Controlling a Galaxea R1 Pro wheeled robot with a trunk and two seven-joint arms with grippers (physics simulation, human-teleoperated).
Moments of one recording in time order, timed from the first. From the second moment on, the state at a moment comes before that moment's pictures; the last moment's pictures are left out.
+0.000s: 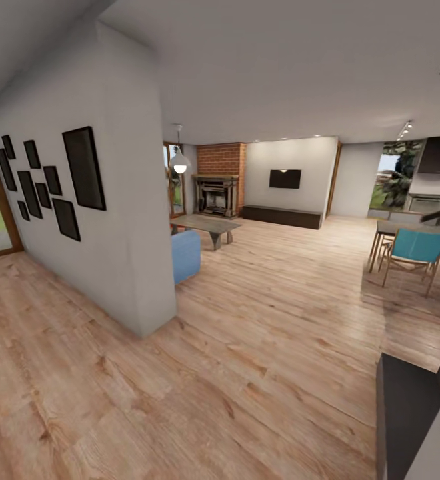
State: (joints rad) left arm -0.17 0.00 0.00 0.00 0.19 -0.14 0.09; right arm -0.09 -0.05 0.40 0.03 -0.39 -0.24 0.03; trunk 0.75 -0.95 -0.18
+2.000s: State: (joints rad) left arm -0.17 0.00 0.01 0.00 0.19 -0.14 0.09; right arm -0.09 -0.02 0.39 0.02 -0.39 -0.23 0.02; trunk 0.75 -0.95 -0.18
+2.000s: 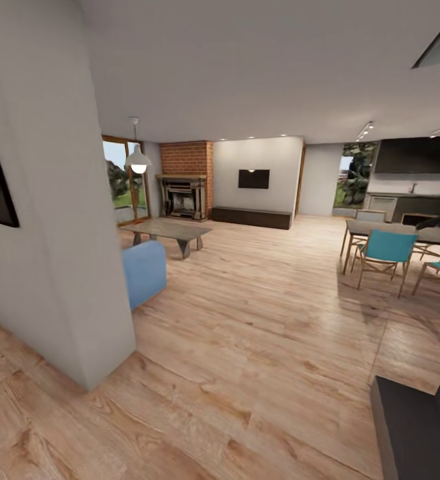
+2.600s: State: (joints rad) left arm -0.17 0.00 0.01 0.00 0.19 -0.14 0.09; right arm -0.09 -0.02 0.39 0.02 -0.39 -0.23 0.02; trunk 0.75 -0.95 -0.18
